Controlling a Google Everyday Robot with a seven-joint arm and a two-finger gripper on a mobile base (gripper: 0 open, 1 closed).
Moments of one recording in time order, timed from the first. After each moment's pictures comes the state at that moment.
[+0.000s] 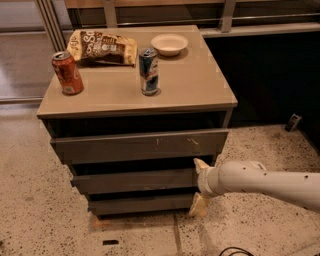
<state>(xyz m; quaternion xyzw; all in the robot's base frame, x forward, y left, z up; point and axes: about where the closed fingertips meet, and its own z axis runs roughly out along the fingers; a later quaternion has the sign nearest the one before) 0.538 -0.124 0.501 -0.65 0.71 0.03 0.28</state>
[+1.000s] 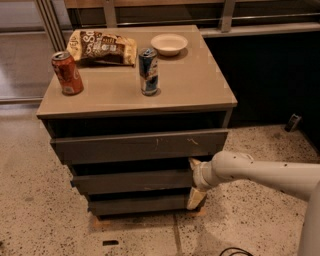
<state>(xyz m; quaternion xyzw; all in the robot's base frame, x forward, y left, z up) 0.577 -0.117 0.460 -0.67 0.69 0.06 0.26</state>
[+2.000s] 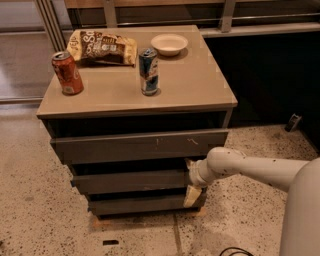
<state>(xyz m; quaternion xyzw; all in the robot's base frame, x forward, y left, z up) 0.592 -0.111 0.435 -0.67 0.69 0.09 0.24</state>
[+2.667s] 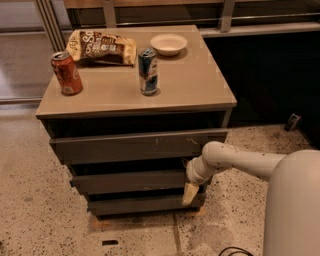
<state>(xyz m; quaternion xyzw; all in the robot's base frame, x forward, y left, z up) 0.607 -0.100 0.417 -0.68 0.69 0.11 0.22</state>
